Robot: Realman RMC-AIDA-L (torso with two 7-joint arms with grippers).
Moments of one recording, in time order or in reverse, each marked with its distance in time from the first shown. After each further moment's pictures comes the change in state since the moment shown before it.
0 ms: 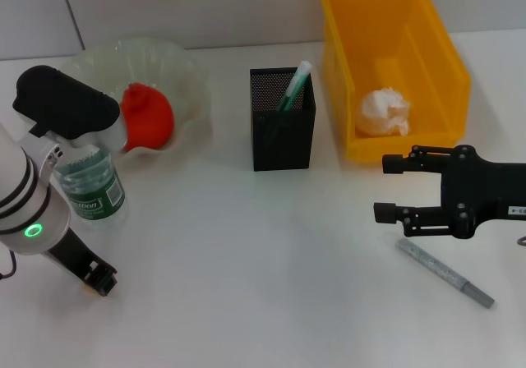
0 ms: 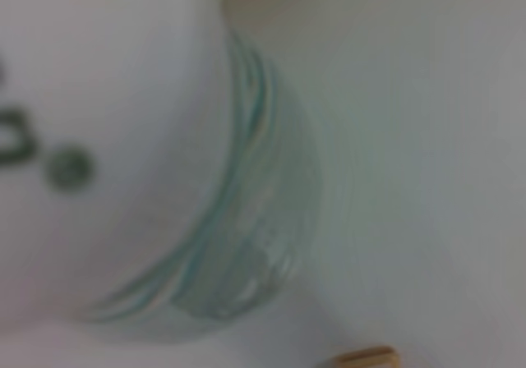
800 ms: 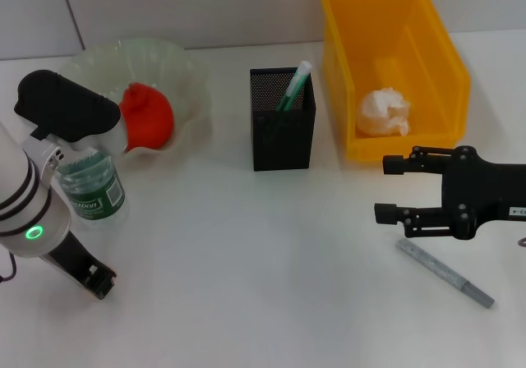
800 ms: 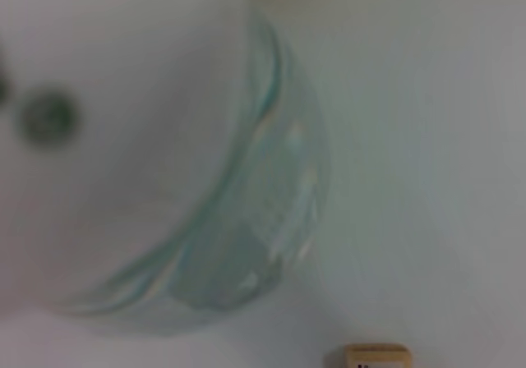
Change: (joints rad) left arm -0.010 -0.001 -0.005 -0.028 -0.001 0.001 -0.001; right arm -0.002 0.000 0.001 -0.002 0.000 -0.004 0.004
